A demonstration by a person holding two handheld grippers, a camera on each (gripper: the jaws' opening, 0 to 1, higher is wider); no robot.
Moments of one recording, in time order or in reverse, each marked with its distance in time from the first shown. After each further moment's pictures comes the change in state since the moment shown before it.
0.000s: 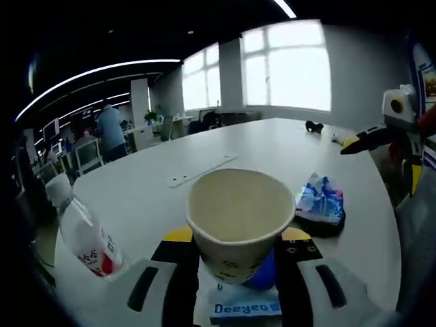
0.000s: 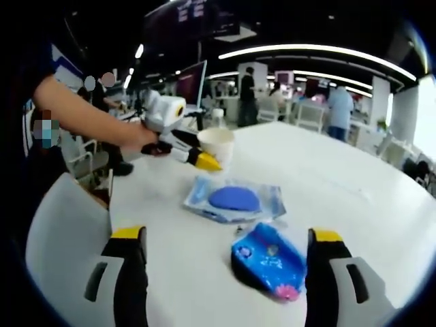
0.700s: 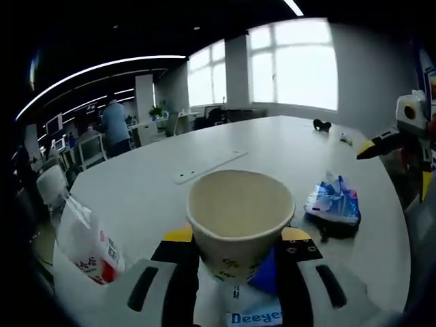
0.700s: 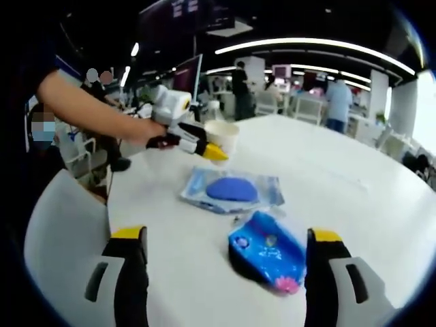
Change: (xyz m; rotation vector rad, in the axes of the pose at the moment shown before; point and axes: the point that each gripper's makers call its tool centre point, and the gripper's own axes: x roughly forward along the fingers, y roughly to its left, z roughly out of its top) left arm 0.018 0.024 -0.006 -0.019 0.020 0.030; right arm 0.001 -0.006 -0.015 0.021 0.038 -0.005
